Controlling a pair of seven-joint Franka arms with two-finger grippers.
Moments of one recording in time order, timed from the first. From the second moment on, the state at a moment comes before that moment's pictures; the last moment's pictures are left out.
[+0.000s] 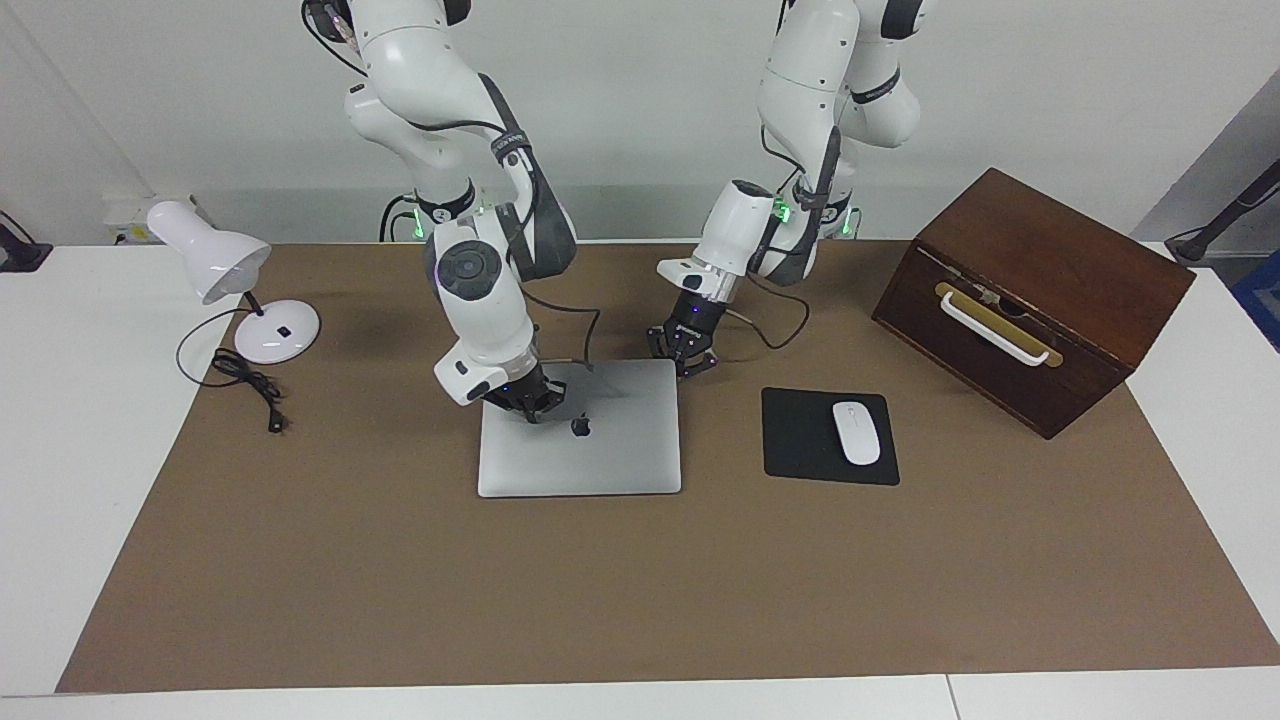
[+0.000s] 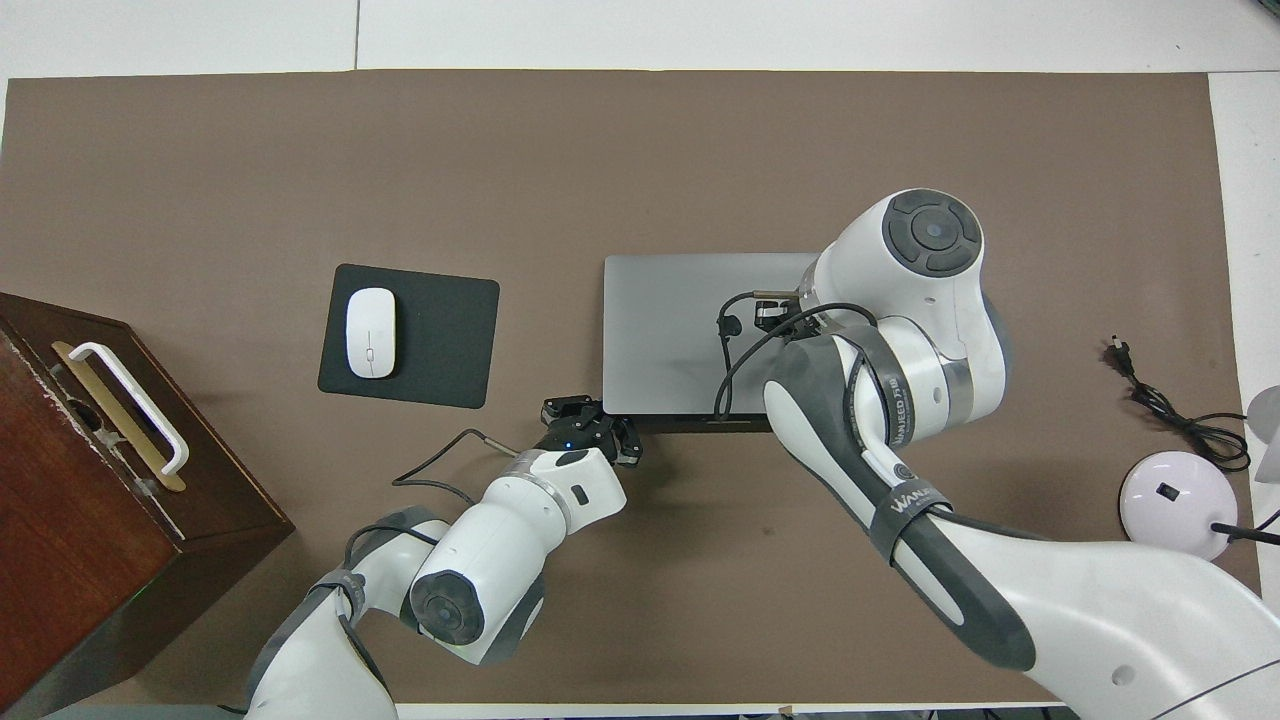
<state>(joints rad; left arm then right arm) -0.68 0.28 -0.08 -2.49 -0.17 3.52 -0.05 0.35 0.32 -0.01 -1.88 0.10 2.19 0.42</state>
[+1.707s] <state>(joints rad) -0.68 0.26 -0.08 -2.49 -0.17 3.46 -0.17 -0.06 0.09 -0.04 -1.55 -0.04 1.68 -0.18</state>
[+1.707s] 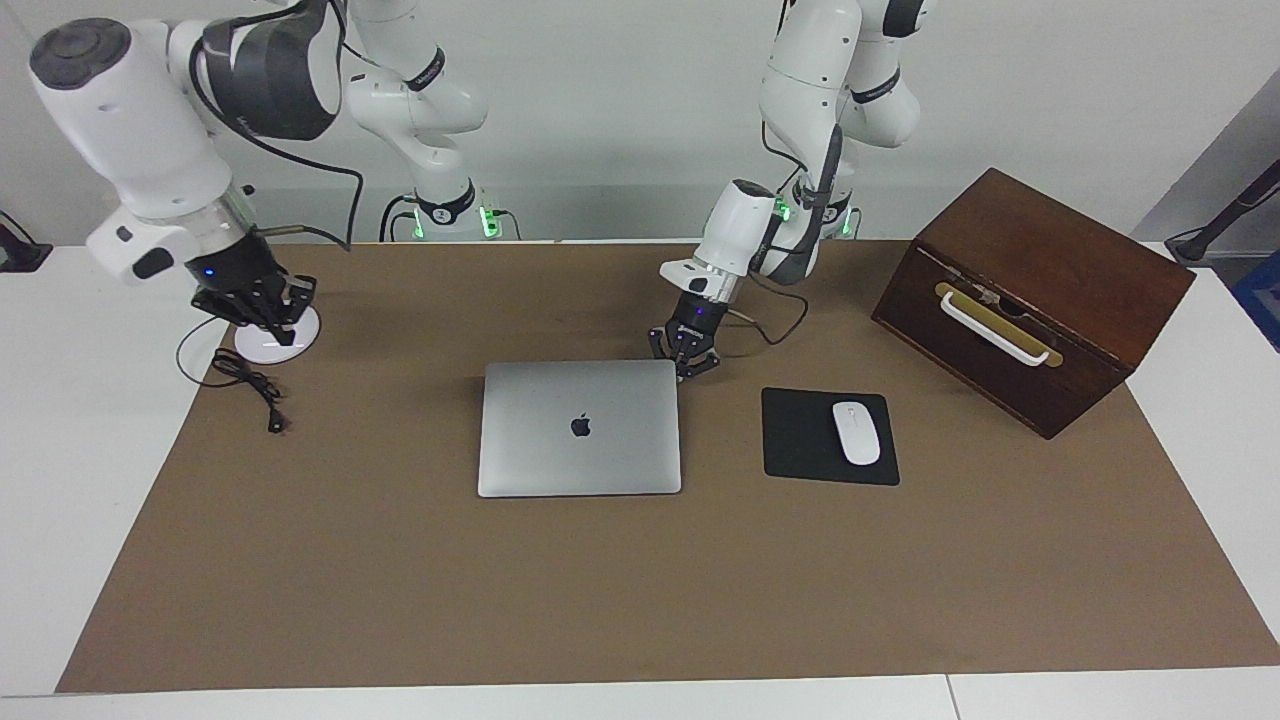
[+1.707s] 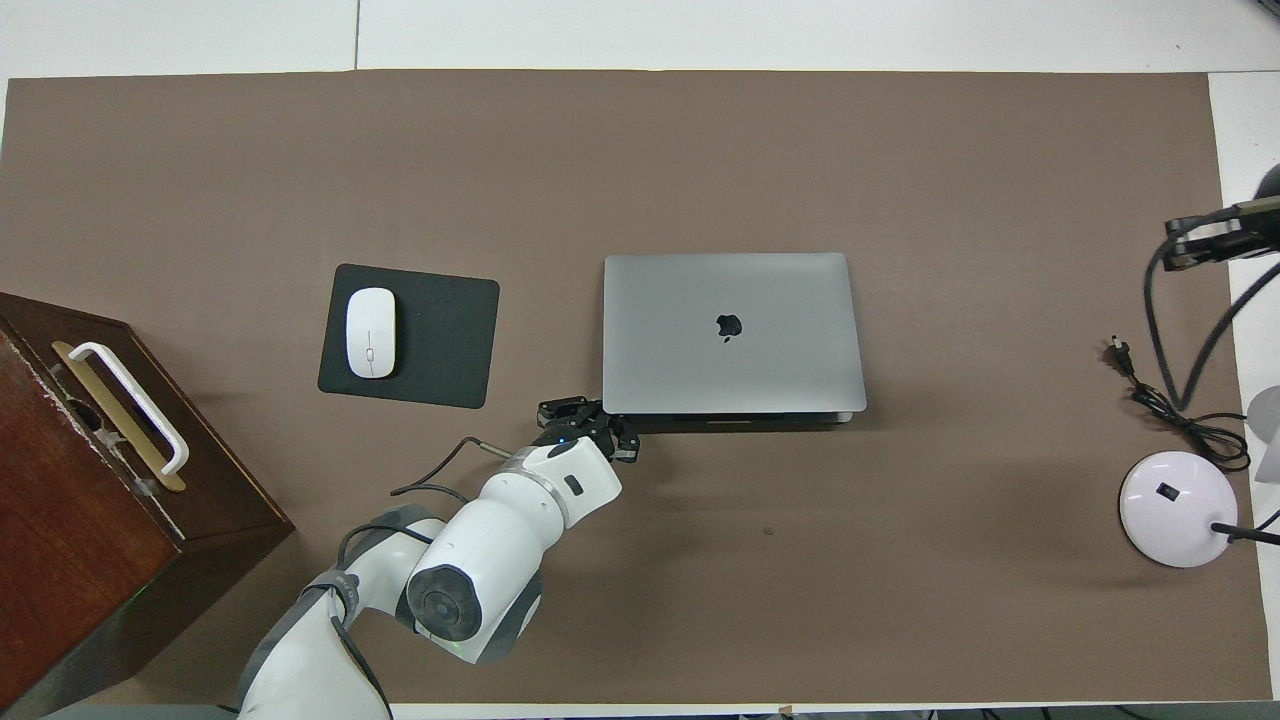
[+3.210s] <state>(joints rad) -0.36 -0.15 -0.05 -2.11 -0.18 2.08 -0.15 -0.06 0.08 -0.02 -1.55 0.03 1.66 -0.04</state>
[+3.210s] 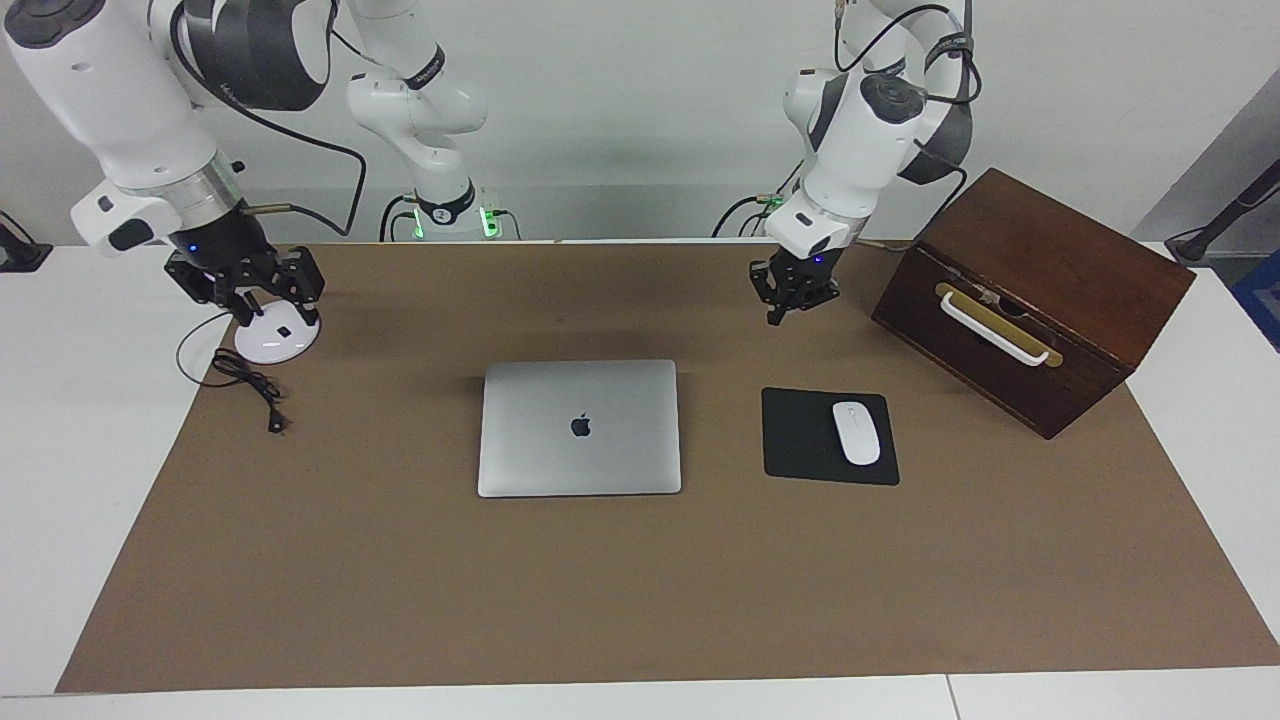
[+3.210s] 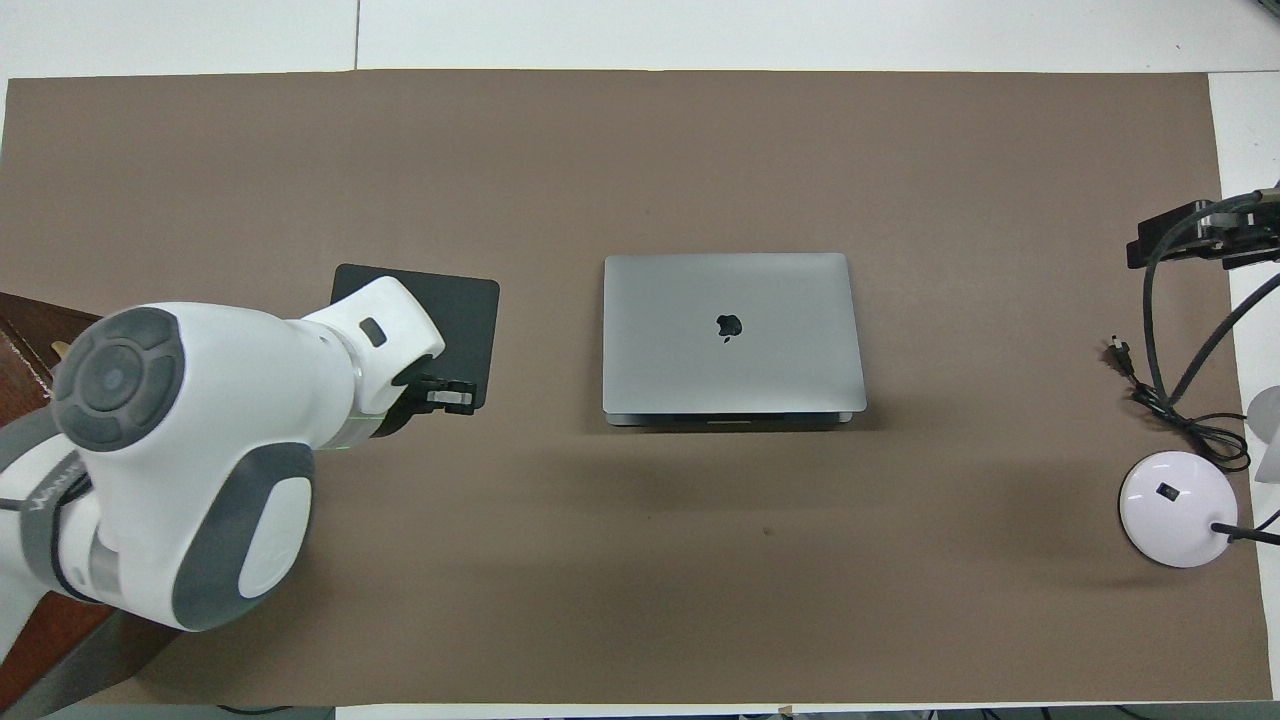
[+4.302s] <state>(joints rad) 0.01 -0.10 -0.04 -1.75 -0.06 1.79 -0.08 -0.06 0.08 -0.02 -1.55 0.03 1.66 -0.04</state>
